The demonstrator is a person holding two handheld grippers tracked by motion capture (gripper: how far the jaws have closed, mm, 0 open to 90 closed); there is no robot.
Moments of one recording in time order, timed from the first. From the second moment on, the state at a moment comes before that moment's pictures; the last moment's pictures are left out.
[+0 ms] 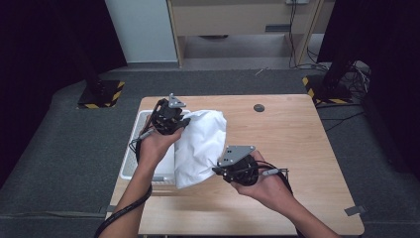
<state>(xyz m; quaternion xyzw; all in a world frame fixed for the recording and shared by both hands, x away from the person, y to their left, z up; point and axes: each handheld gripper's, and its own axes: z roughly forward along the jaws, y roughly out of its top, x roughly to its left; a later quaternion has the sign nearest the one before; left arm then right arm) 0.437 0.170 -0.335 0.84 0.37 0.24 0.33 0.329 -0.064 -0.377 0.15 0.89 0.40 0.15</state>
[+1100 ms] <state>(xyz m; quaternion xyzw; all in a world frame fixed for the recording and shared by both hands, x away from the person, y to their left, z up) 0.451 0.212 -0.334 0.83 0.39 0.24 0.32 0.348 -0.026 -0.373 0.14 0.89 0.41 0.14</state>
